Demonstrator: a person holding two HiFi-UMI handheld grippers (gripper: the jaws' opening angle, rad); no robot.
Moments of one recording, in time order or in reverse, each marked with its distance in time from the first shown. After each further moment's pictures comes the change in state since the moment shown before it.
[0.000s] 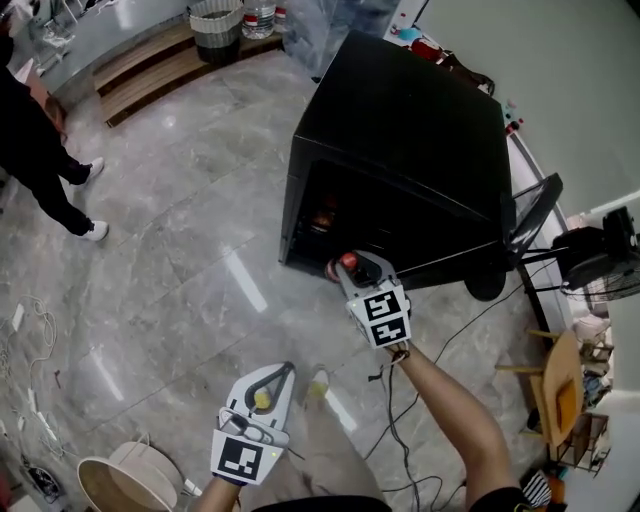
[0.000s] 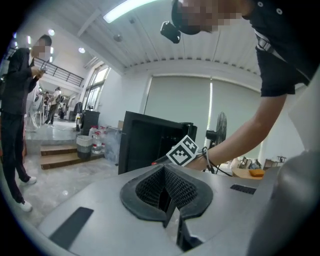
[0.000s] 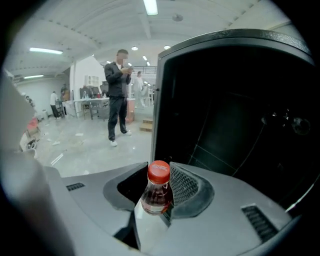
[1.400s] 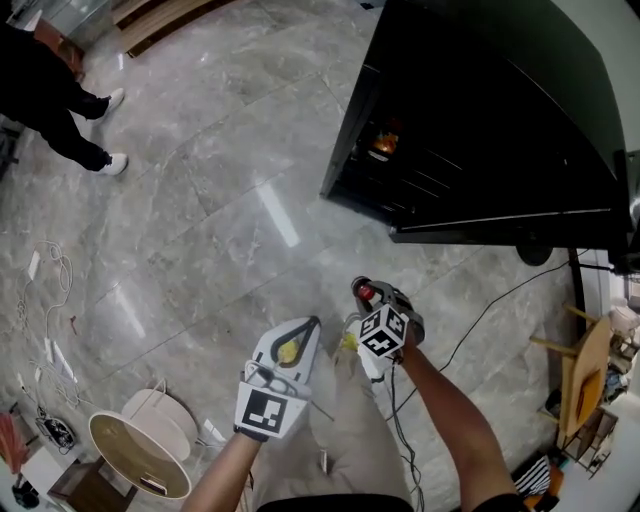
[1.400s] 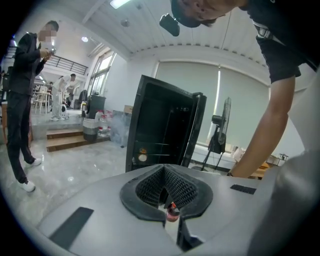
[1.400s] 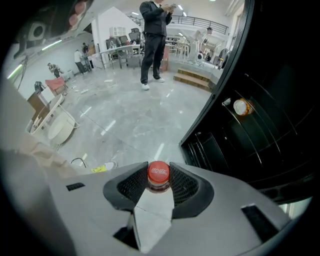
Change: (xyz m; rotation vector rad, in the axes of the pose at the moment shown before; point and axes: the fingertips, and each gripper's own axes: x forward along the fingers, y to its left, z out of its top) left arm 0.014 0.033 -0.154 -0.030 0.100 0.036; right arm 0.053 0.177 -0.290 -0.294 0.506 0.274
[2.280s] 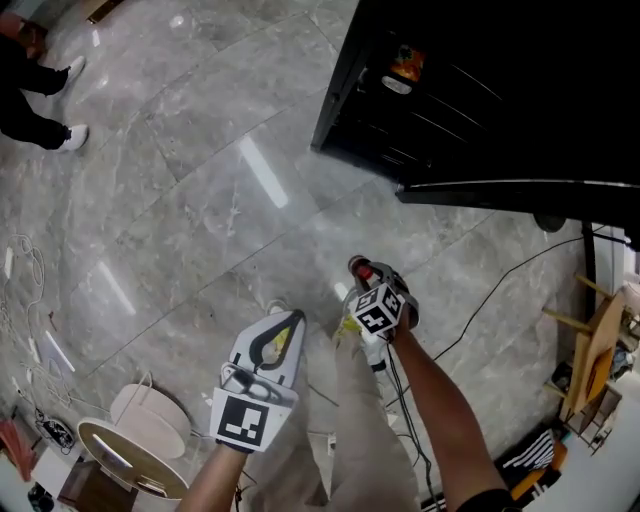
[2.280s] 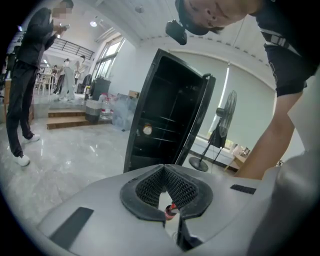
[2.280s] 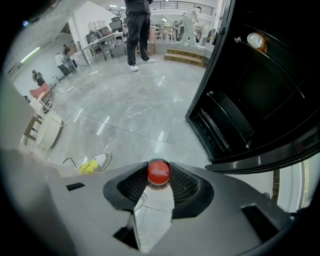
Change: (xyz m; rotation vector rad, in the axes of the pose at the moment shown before) left arm 0.026 0.022 -0.148 -0.197 0.113 -0.002; right arm 0.175 0.046 -0.112 0.155 0.124 0.001
